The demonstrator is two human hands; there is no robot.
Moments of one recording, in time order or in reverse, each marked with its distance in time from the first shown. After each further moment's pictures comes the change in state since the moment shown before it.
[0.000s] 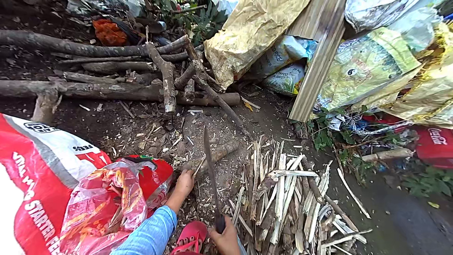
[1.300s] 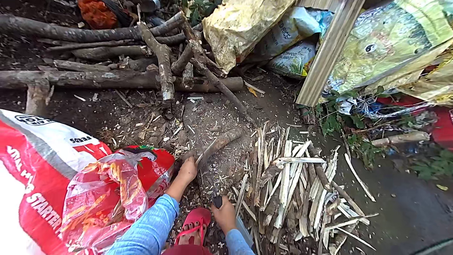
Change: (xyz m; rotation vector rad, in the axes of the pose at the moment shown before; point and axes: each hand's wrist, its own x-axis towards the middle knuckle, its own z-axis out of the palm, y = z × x) left_hand -0.002 0.014 -0.011 0.025 -0.131 -0.075; right_hand 0.056 0.014 0.020 -0.419 -0.056 0.191
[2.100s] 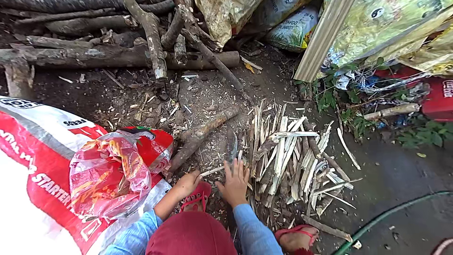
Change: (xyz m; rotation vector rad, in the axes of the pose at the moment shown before) left_hand -0.098 -0.042 0.042 0.028 -0.355 0.232; right_hand -0.030 0.023 -0.015 -0.346 0.536 -0.500
